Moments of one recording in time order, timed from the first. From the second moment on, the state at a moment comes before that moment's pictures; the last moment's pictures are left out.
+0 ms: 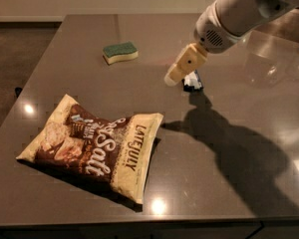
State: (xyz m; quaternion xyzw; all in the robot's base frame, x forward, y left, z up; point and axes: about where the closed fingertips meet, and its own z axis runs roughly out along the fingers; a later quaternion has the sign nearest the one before) arm 0.583 -0.104 0.954 -0.48 0.81 0.07 0.32
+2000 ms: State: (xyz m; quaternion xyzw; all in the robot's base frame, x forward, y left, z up) arm 0.735 -0.022 0.910 -0.43 0.82 0.11 0.37
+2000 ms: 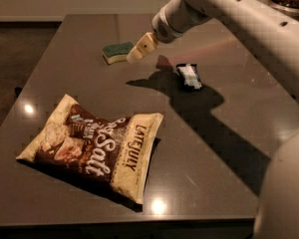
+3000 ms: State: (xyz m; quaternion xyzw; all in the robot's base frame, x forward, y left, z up) arm 0.790 0.035 0.861 -0.42 0.82 0.14 0.36
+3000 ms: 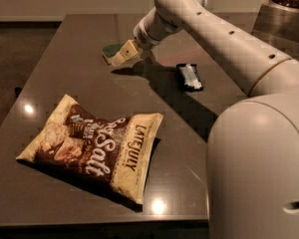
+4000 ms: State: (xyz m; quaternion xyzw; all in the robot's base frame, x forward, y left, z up) arm 0.794 0.063 0.859 -0.41 0.82 0.17 0.37
